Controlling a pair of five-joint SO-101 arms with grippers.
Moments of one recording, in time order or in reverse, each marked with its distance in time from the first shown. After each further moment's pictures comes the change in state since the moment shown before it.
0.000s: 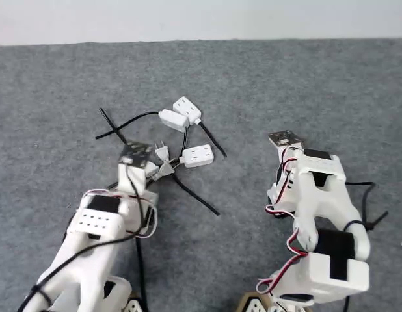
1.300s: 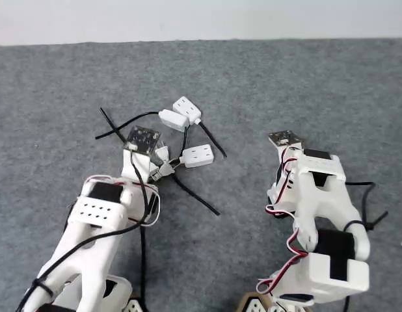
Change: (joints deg) left arm -1.1 1.0 -10.4 7.3 -0.4; right arm 0.0 0.0 0.0 0.0 0.0
